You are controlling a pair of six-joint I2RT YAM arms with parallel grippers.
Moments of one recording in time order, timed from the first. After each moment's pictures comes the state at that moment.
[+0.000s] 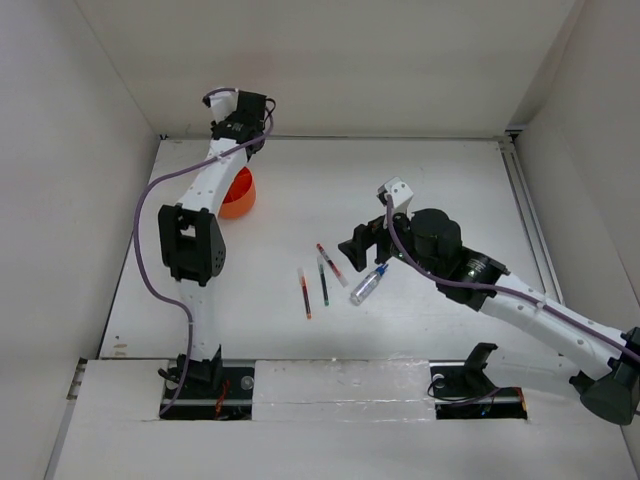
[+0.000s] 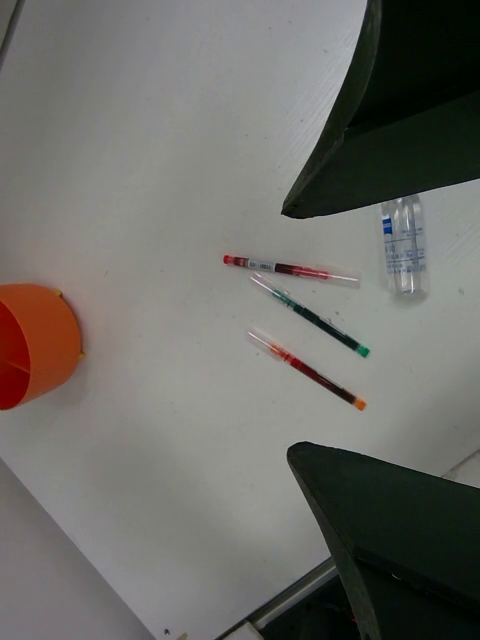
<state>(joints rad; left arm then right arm) -0.25 2.10 2.04 -0.71 -0.69 -0.69 0.86 1.05 0.94 -0.15 0.07 0.20</state>
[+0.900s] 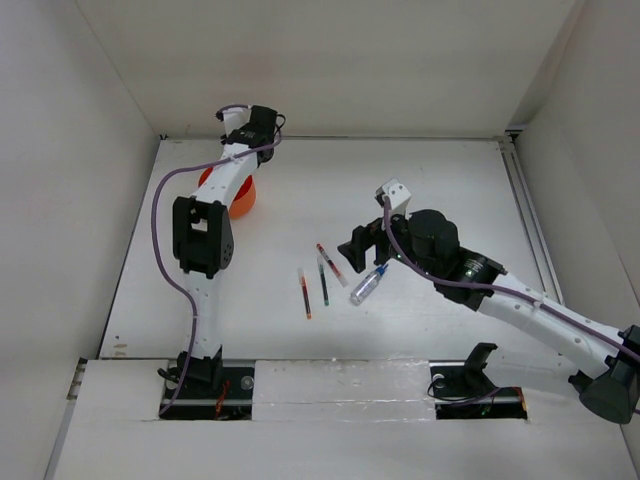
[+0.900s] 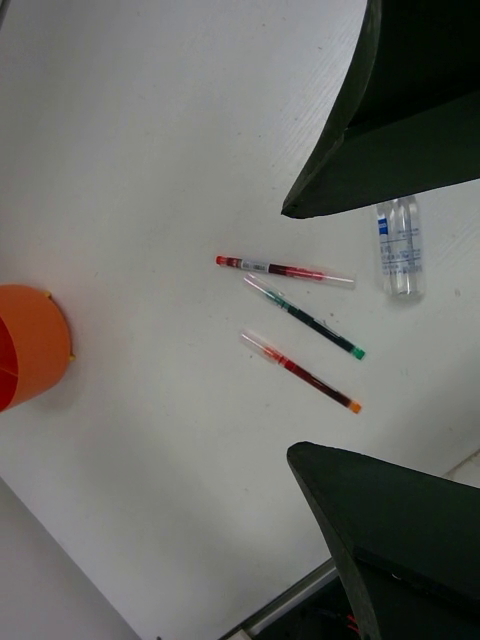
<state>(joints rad) -0.26 2.21 2.04 -0.74 -0.74 -0.69 0.86 1.06 0.94 -0.15 0.07 0.20</state>
